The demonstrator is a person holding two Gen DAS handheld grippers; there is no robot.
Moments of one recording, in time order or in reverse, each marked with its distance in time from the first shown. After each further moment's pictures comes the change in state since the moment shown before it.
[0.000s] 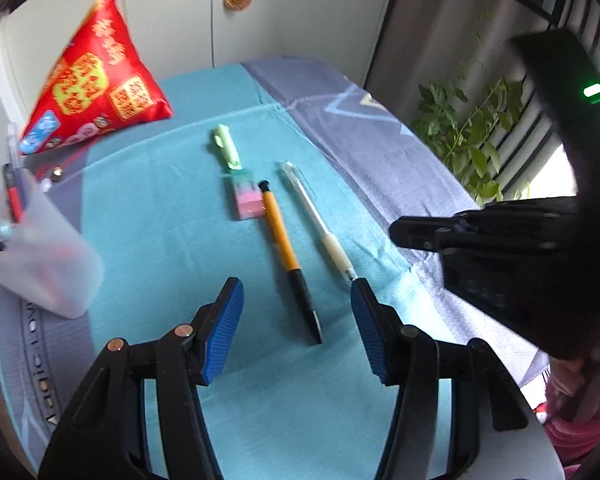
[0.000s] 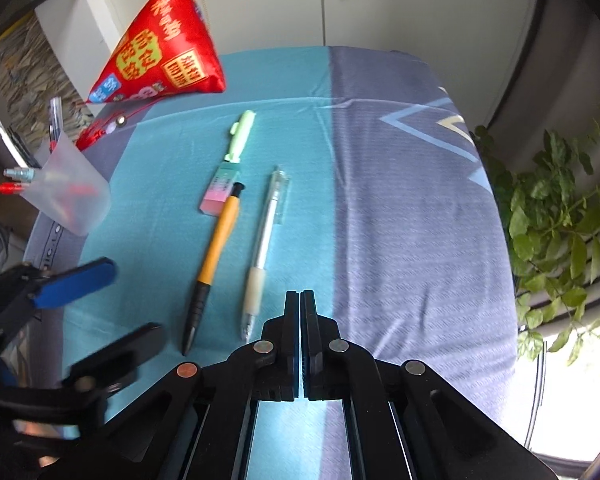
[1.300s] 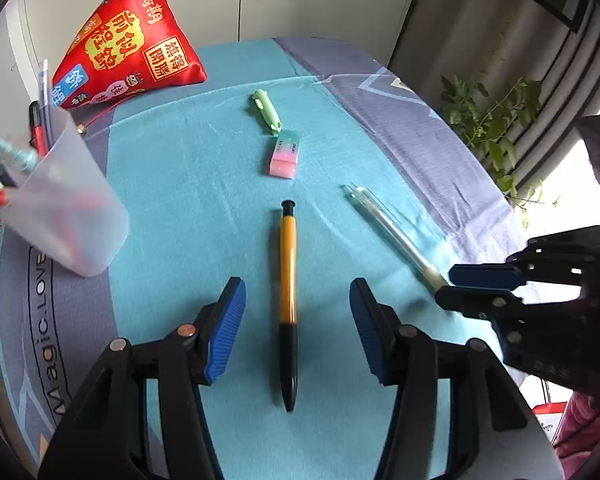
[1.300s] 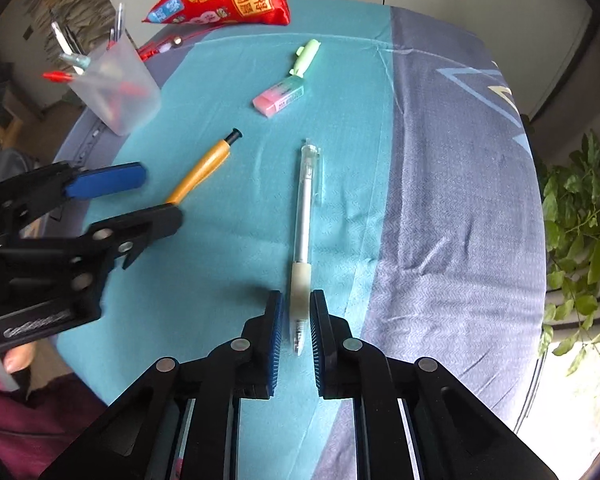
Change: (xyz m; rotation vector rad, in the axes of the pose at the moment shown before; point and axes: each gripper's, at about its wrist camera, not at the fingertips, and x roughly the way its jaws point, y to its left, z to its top) left arm -0.003 0.031 -0.021 -0.062 0.035 0.029; right arm -0.002 0.021 -0.041 -0.166 0.140 0.100
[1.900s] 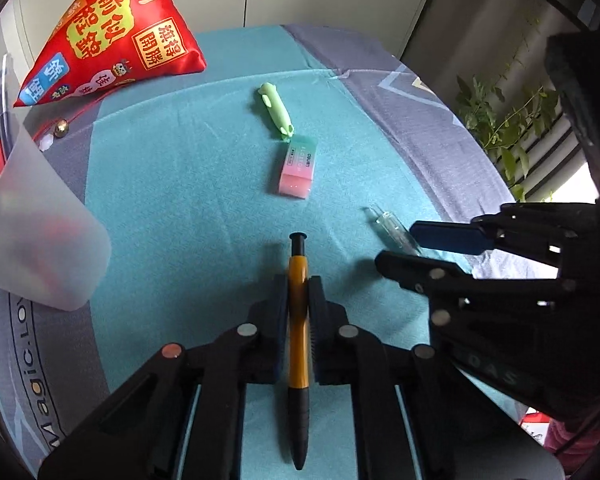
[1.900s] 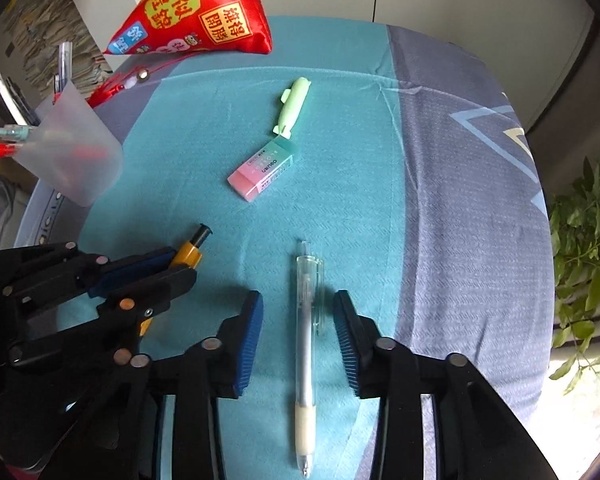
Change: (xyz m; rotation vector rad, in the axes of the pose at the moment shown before) left arm 0.021 0.014 0.019 -0.049 0.030 -0.023; right arm 0.034 0.004 0.064 0.022 -0.027 -0.068
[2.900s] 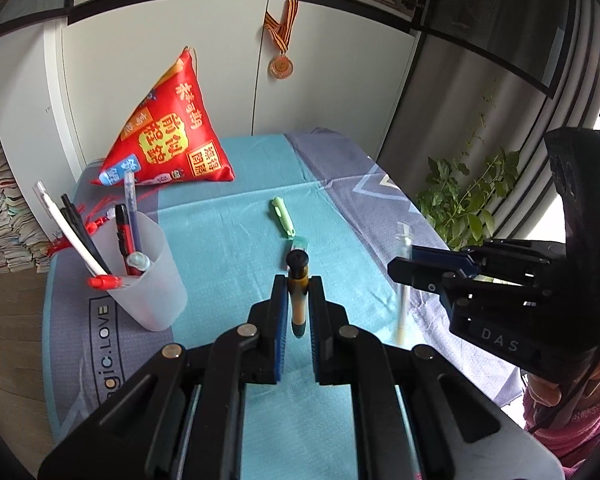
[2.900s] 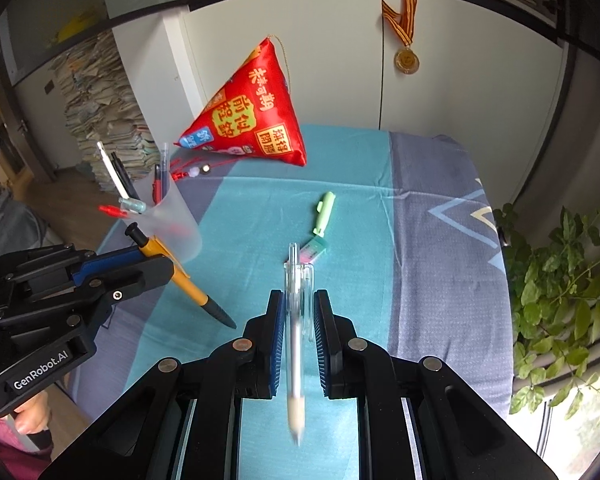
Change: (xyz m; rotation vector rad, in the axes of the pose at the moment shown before) left arm -0.125 -0.005 -0.008 0.011 -0.293 -0.001; right arm -0.106 0.018 -0.017 -0.008 -0.325 0.063
